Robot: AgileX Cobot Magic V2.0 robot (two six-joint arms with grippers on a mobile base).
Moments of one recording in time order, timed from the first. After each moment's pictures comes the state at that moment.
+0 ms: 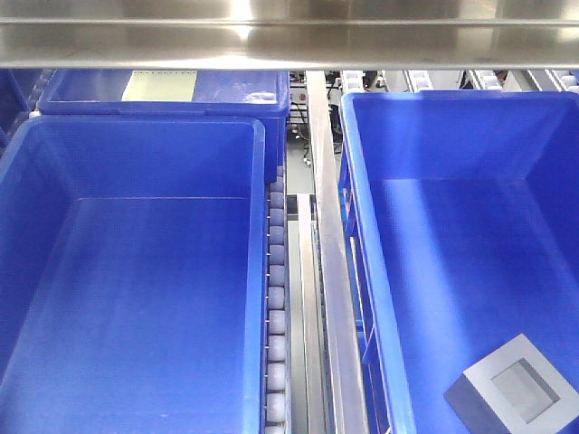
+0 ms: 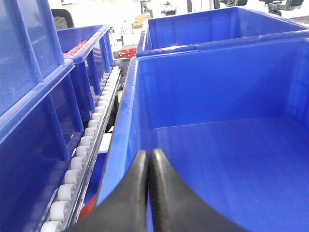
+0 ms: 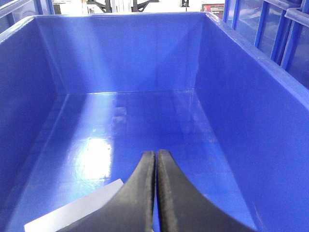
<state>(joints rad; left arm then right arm) 0.07 -0.01 0.03 0.03 0.08 0.02 -0.08 -0.01 0.02 0.01 0.18 0.01</state>
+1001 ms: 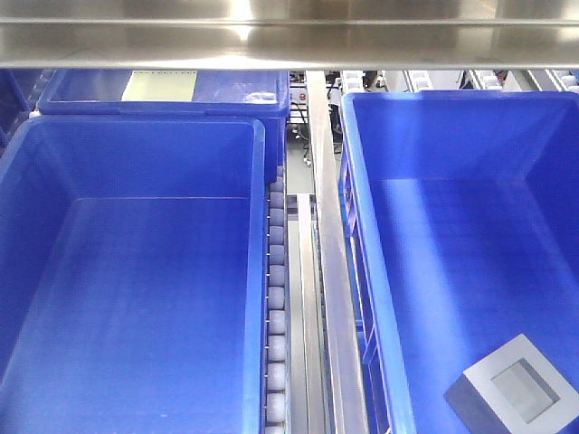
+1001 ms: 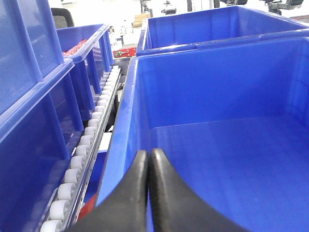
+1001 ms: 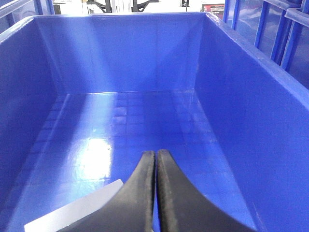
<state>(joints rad) 0.07 -0.01 0.03 0.03 0.08 0.02 -0.08 -0.01 0.02 0.01 0.18 0.01</state>
